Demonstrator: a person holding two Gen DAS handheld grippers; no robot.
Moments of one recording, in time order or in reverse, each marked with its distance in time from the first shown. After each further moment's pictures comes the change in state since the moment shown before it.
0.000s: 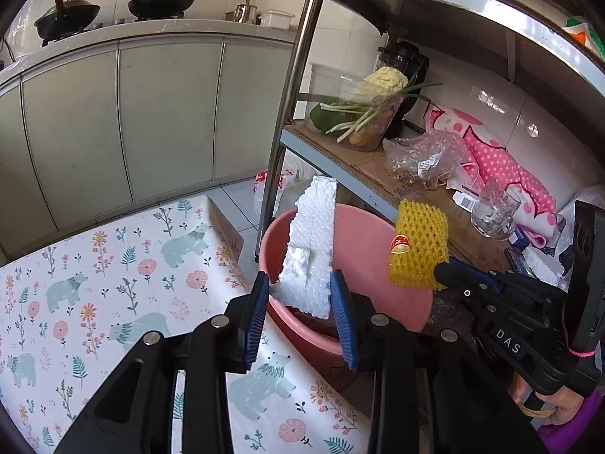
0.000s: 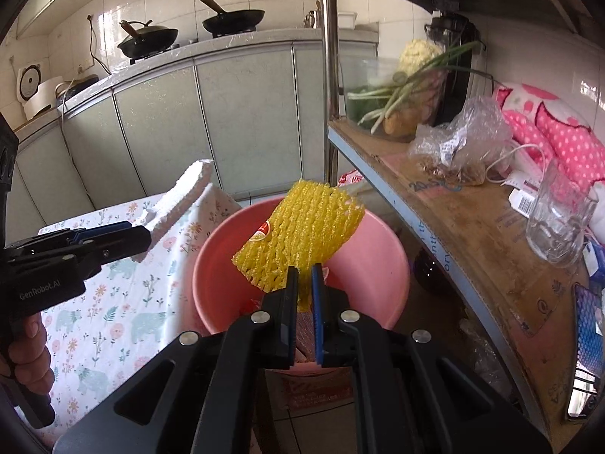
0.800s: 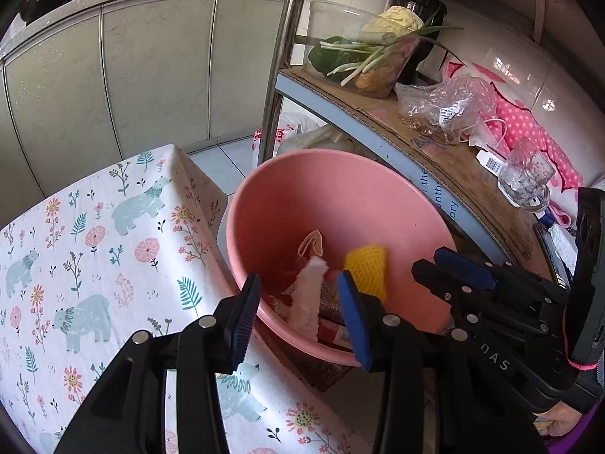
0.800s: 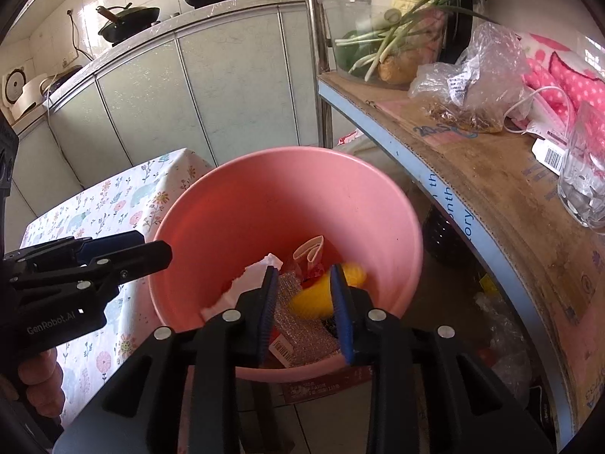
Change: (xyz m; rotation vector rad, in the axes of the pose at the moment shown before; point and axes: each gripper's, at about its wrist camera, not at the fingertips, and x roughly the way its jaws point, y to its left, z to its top) left arm 0.069 -0.014 -0.010 -0.007 0.146 0.024; right arm 0.055 -0.021 -0.013 0.050 0.112 0.017
